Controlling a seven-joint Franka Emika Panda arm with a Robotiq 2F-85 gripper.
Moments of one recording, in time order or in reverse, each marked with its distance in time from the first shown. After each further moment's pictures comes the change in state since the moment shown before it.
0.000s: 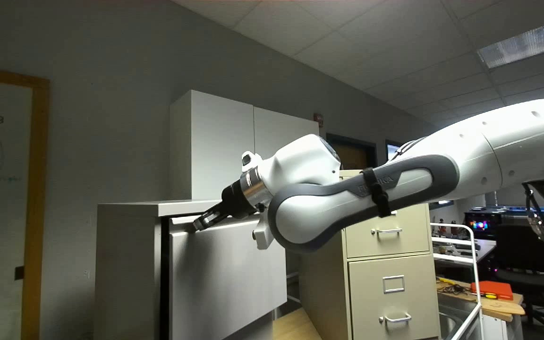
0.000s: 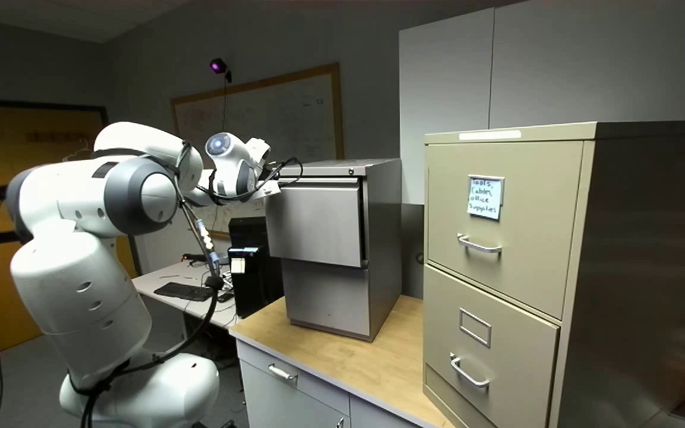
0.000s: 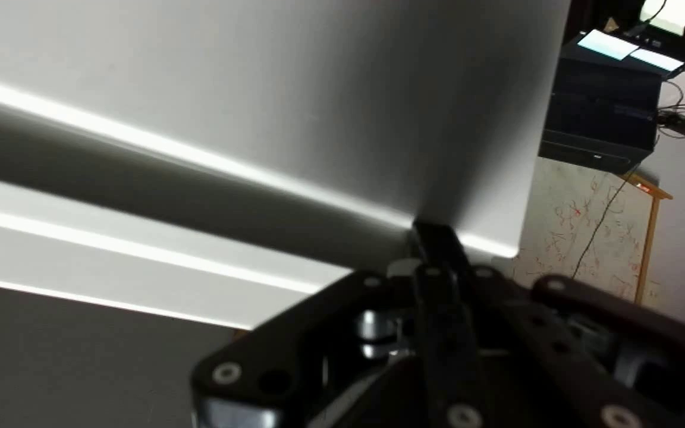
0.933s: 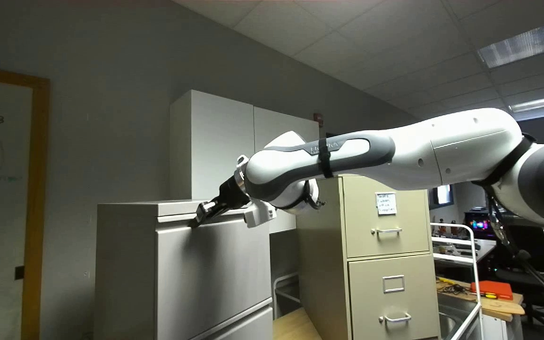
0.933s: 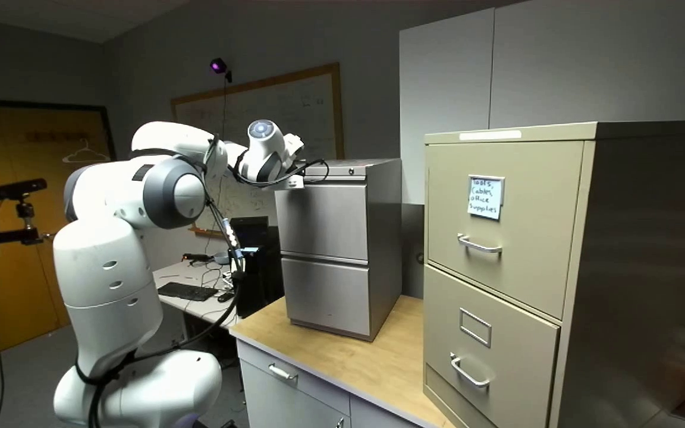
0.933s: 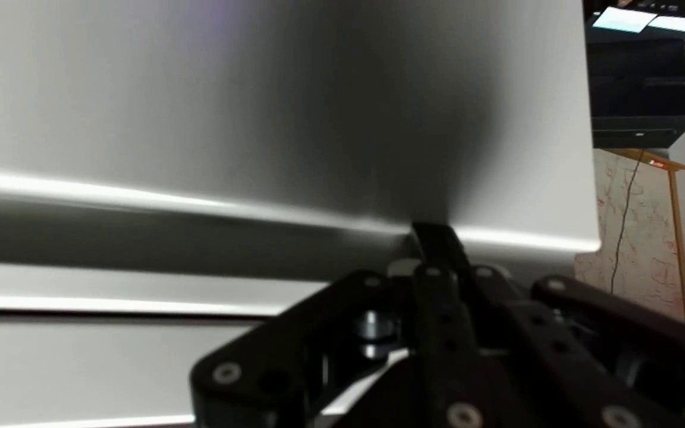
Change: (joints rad) arm 0.144 0.191 -0.238 0.305 0.373 -0.258 -0.204
